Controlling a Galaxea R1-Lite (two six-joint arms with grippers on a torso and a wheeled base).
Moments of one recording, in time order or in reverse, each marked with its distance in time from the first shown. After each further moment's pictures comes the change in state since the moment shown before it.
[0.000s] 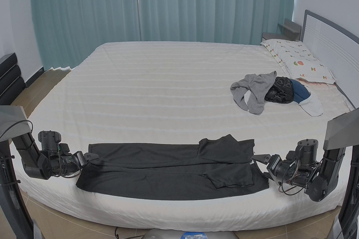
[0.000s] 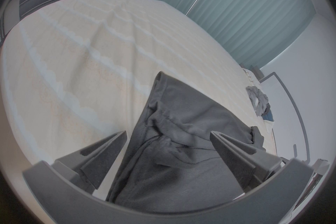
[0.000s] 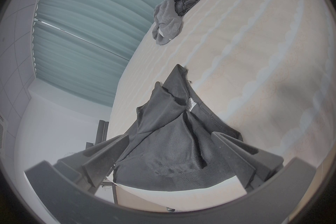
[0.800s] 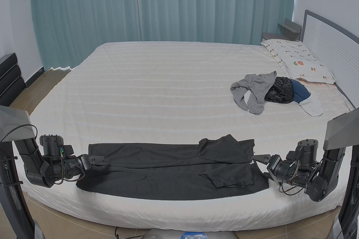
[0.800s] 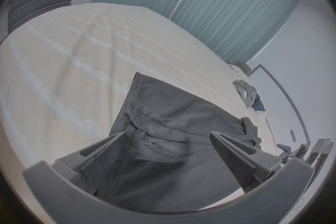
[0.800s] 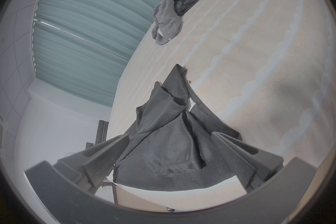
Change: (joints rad) left arm -0.044 0.037 0.073 -0.158 -0.016 0.053; right arm -0.002 0.002 0.000 0.000 0.003 0.000
